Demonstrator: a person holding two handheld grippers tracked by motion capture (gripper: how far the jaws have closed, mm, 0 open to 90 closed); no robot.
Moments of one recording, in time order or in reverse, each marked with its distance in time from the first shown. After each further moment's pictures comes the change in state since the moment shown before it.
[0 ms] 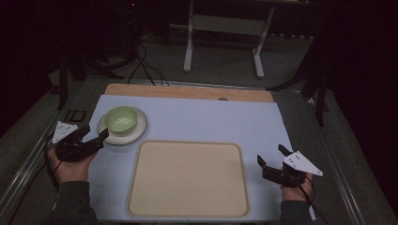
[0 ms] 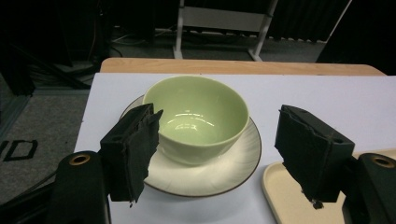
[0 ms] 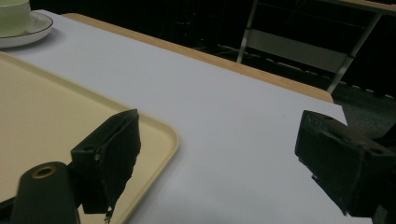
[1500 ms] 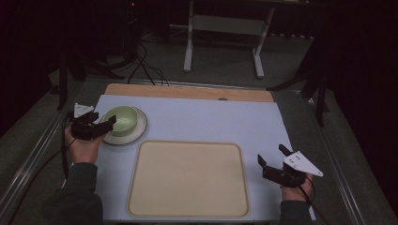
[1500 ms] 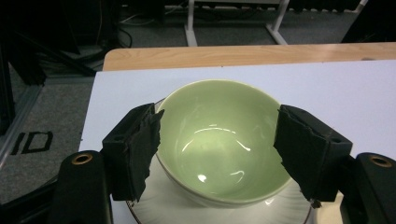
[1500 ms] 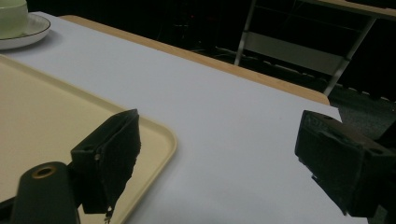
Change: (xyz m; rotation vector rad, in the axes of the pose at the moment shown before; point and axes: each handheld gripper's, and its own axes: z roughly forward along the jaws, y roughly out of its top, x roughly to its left) left arm 0.015 0.020 0.071 0.108 0.055 0.040; right arm 0.000 0.000 -0.001 -0.010 -0.010 -0.007
